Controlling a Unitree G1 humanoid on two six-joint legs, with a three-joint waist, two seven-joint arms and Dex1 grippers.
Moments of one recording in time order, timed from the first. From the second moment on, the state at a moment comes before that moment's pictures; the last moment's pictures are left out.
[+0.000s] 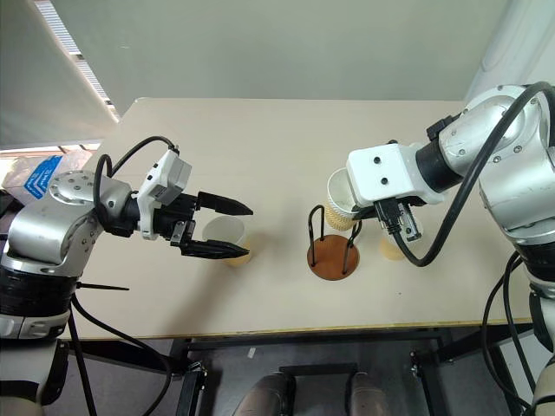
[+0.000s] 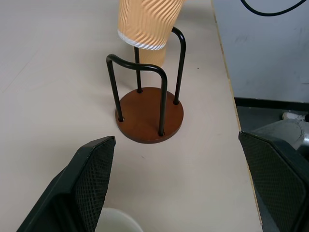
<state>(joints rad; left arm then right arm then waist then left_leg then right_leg) -0.70 0.91 -0.07 -0.04 -0.49 0.63 -1.42 -1.09 -0.96 0.37 -0.28 0.09 0.53 1.57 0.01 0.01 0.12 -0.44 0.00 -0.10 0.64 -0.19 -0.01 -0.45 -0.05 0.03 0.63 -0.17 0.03</state>
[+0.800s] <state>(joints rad) -0.62 1.13 -0.04 -0.02 -0.39 0.47 -1.49 -0.97 -0.82 -0.10 -0.46 0.51 1.26 1.20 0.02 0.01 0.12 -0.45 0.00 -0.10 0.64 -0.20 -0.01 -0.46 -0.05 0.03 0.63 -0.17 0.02</state>
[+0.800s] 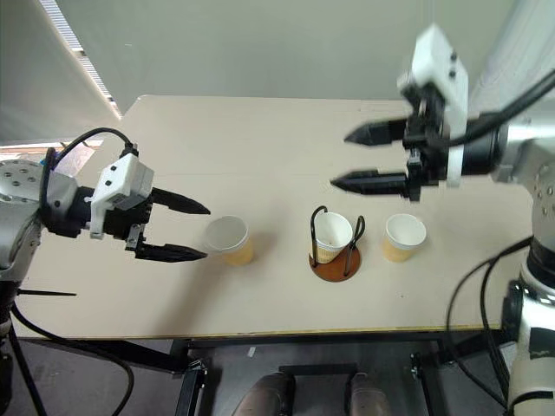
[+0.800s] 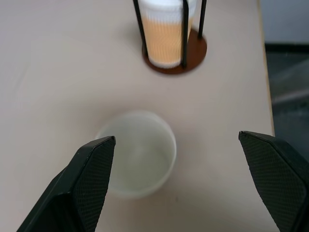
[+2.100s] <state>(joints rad) -0.67 0.98 -0.19 0.15 -0.13 0.15 -1.55 -0.87 -1.01 -0.06 -0.53 0.76 1.13 1.08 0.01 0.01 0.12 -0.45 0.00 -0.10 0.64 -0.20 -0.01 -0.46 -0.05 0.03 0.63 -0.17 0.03</state>
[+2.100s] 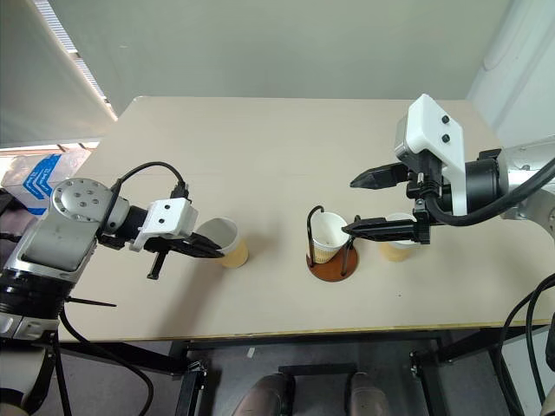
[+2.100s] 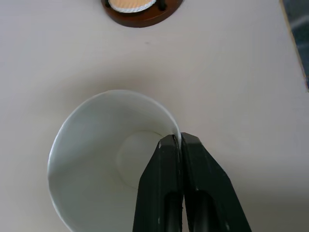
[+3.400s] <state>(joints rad) -1.42 0.62 -0.71 0.50 -0.55 0.07 -1.58 -0.58 -1.19 -0.29 -0.67 1.03 1.18 0.92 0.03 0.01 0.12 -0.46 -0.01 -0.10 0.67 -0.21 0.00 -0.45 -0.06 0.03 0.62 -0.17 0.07</state>
